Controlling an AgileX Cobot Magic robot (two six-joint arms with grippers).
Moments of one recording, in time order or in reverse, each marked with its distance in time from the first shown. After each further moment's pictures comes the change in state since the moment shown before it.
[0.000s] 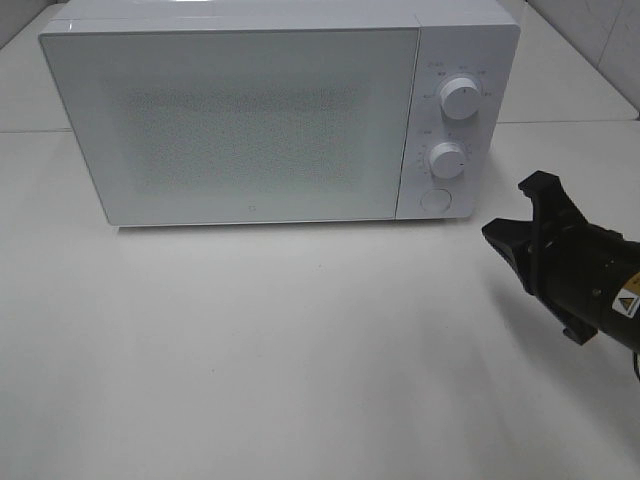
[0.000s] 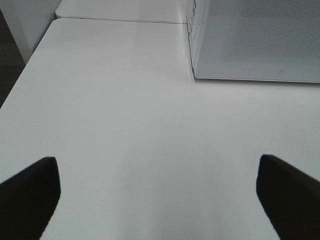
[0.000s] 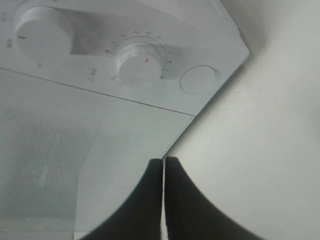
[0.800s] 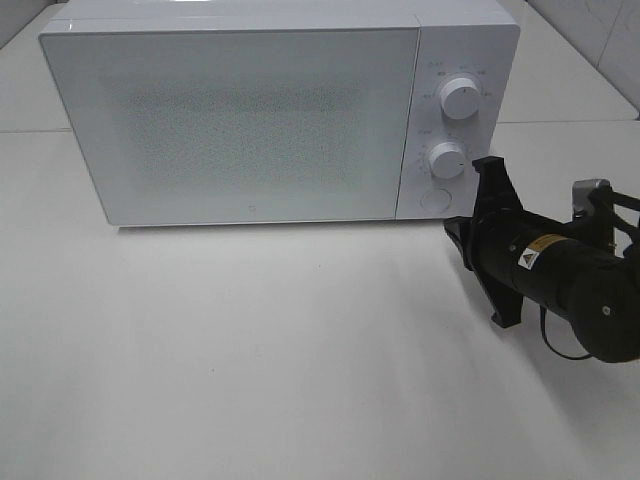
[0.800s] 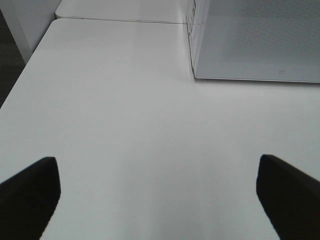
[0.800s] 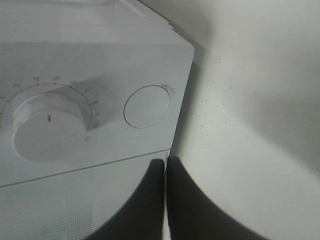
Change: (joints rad) left arm 0.000 0.000 0.000 0.000 0.000 0.000; right arm 0.106 0.229 -0.285 0.247 0.182 0.211
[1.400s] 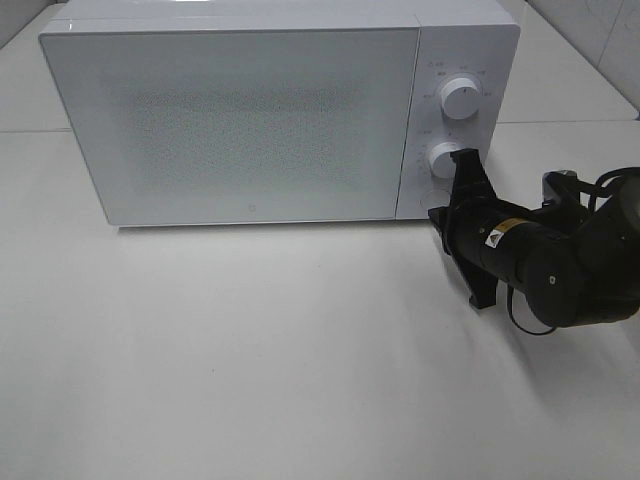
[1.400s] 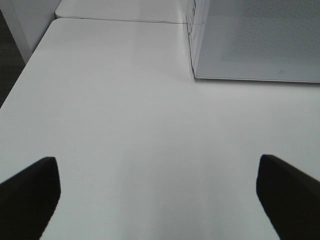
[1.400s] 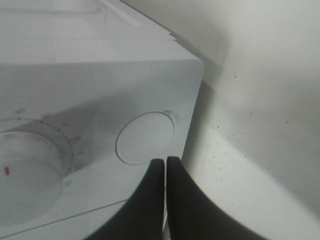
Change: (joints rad) left arm 0.000 0.000 0.000 0.000 0.000 0.000; right arm 0.000 0.124 -0.162 0.057 0.049 -0.026
